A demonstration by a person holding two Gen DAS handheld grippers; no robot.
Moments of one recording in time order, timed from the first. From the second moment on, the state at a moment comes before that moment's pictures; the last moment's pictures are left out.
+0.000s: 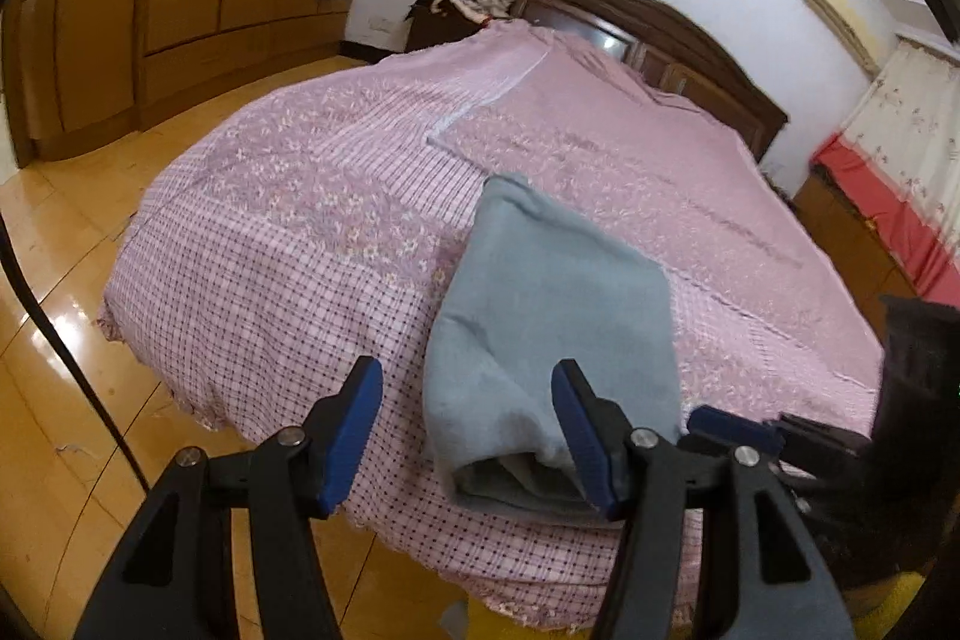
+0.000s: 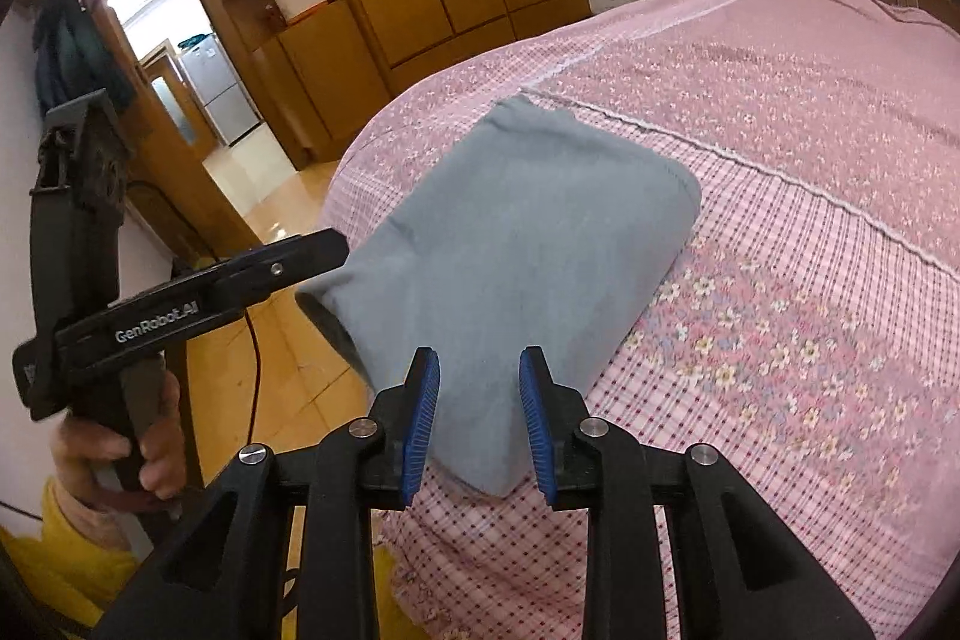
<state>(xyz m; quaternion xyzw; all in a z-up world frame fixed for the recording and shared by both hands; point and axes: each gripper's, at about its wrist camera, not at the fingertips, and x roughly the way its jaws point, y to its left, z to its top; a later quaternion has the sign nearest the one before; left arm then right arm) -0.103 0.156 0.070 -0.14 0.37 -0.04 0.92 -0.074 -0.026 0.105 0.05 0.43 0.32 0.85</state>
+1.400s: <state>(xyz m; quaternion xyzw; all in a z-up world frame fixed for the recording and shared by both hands) -0.007 0.138 0.059 -0.13 0.38 -0.10 0.91 0.012 -0.037 0.102 0.09 0.40 0.25 0.88</state>
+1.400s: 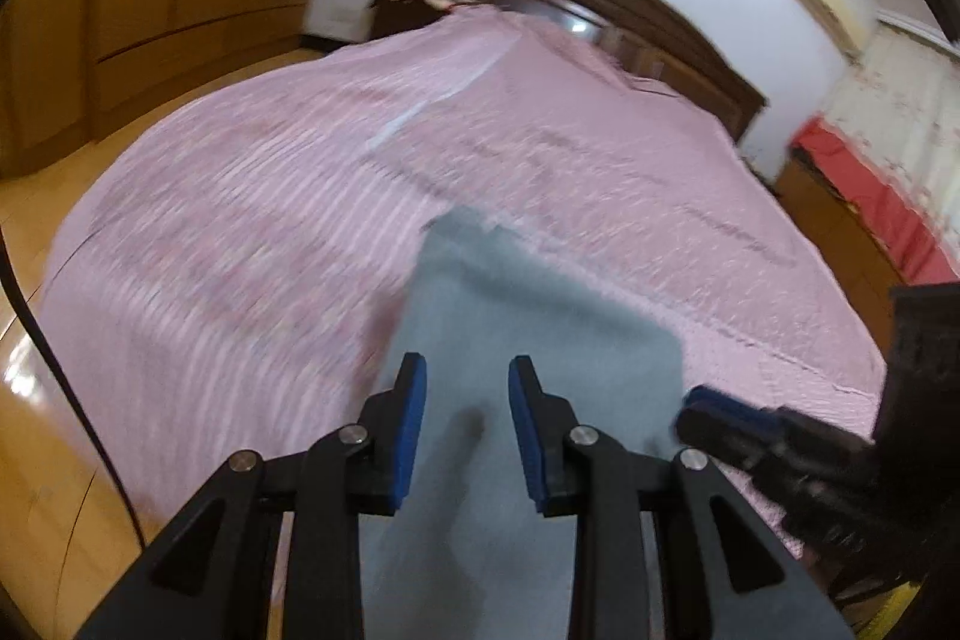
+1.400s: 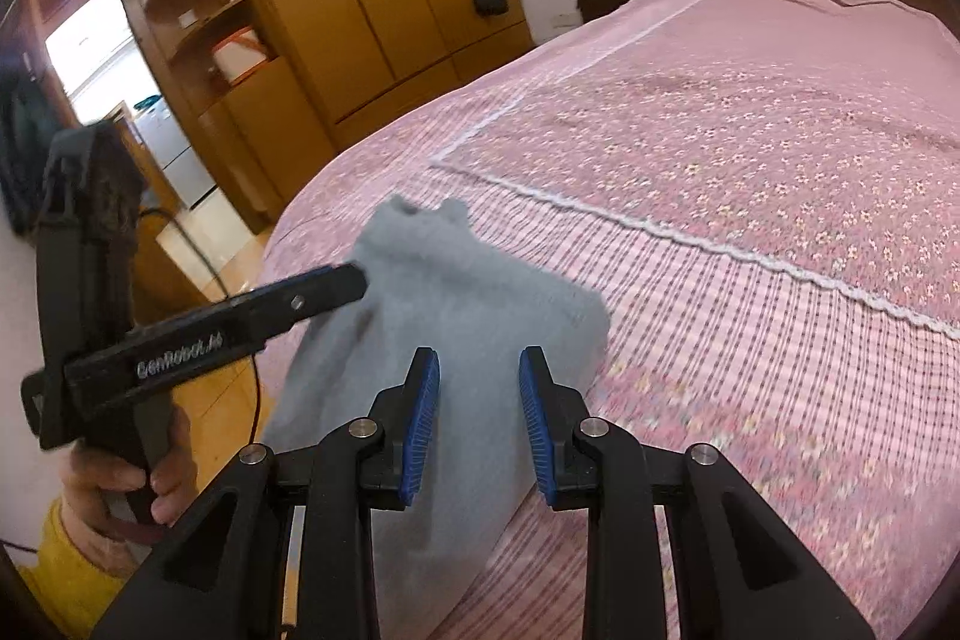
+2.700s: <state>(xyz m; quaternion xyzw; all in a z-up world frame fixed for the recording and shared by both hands) 0.010 0.166 0.027 -0.13 0.48 -0.14 0.86 -0.001 -0.053 0.063 0.17 0.50 0.24 0.82</state>
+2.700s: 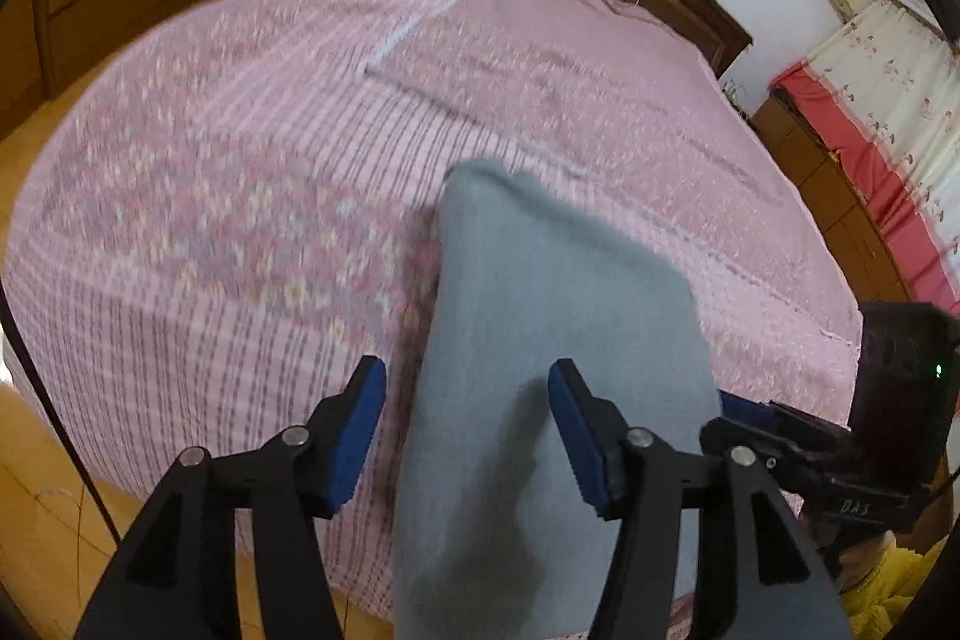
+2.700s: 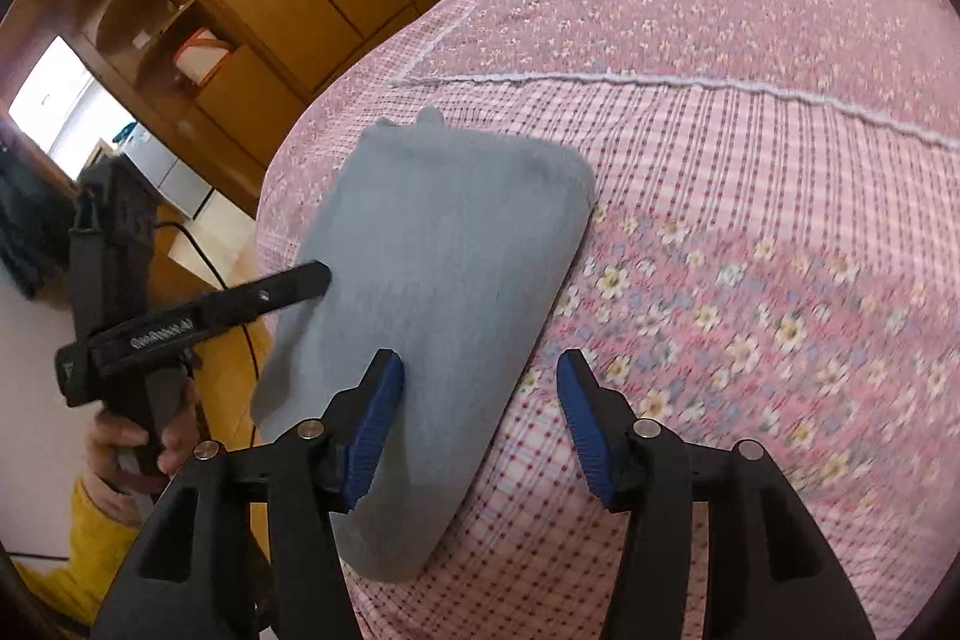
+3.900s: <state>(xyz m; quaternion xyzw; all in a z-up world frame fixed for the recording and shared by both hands) 0.006 0.116 0.018 -0.17 0.48 -0.21 0.83 0.012 -0.044 0.064 0.22 0.46 0.29 0.81</state>
